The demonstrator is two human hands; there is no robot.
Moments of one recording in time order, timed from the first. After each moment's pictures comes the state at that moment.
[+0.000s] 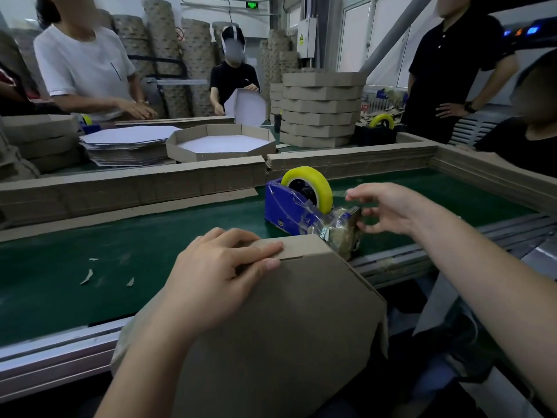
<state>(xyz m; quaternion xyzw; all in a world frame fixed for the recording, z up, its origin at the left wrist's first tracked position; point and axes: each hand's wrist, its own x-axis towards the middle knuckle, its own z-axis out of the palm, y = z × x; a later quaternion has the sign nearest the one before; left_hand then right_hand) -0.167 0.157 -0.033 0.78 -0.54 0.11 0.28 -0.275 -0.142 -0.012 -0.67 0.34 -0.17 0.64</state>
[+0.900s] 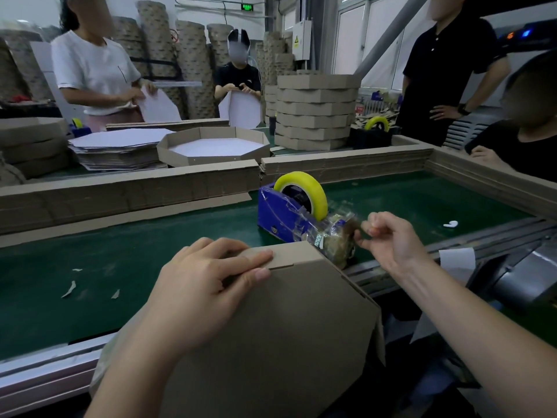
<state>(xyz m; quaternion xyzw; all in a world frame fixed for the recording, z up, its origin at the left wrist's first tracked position) -0.163 0.153 -0.036 0.78 -0.54 0.12 0.28 -0.287 -0.141 -0.078 -0.49 0.17 -0.40 0.76</state>
